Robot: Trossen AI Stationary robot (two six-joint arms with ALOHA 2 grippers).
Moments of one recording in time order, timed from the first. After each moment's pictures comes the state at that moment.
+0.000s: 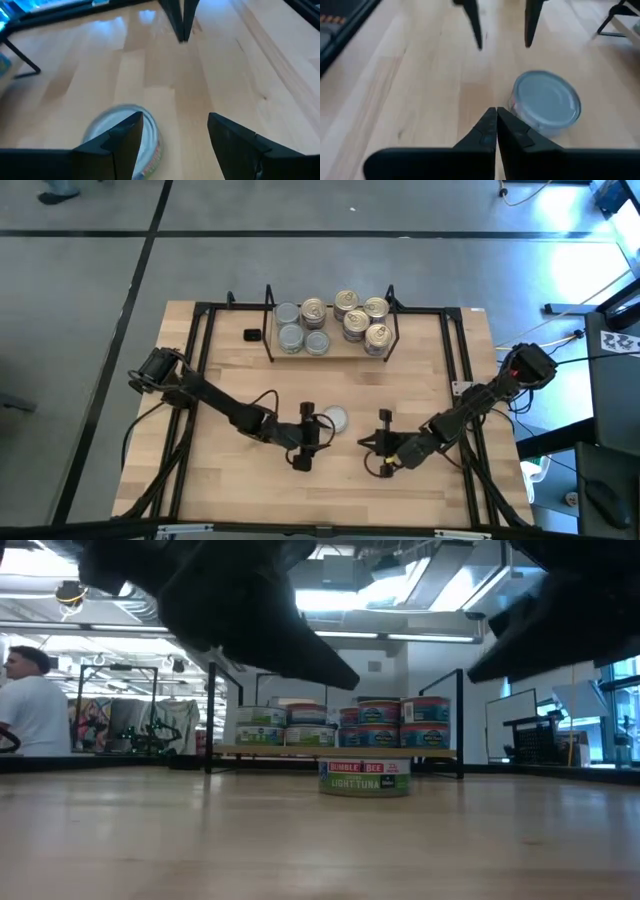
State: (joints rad) left arm -0.37 1.82 0.93 0.31 -0.41 -0.03; right arm 0.62 1.52 0.64 0.24 0.58 0.28
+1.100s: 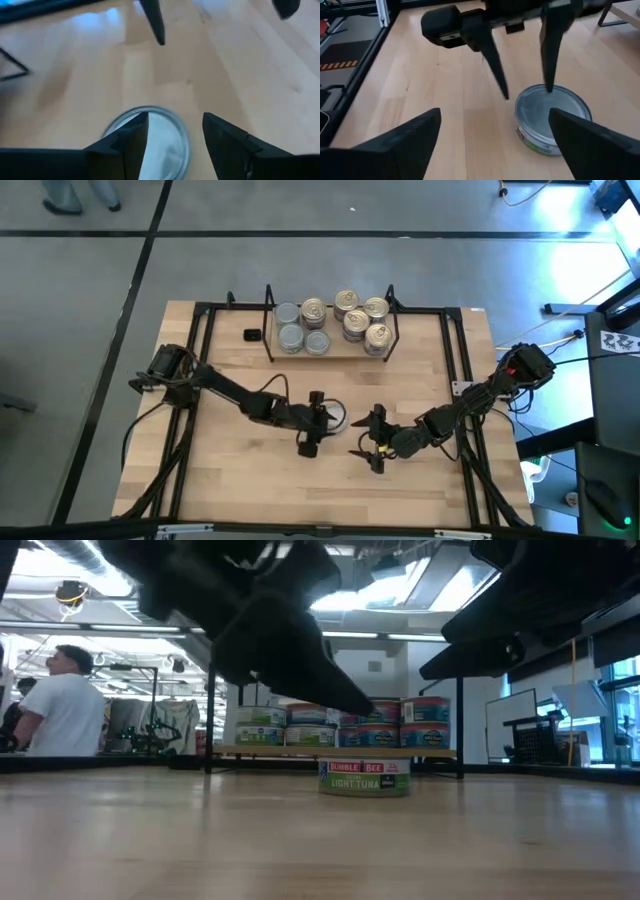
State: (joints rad) left arm -0.23 1.86 0.95 0.32 -0.24 0.08; right arm 0.55 1.53 0.65 0.35 0.51 0.42
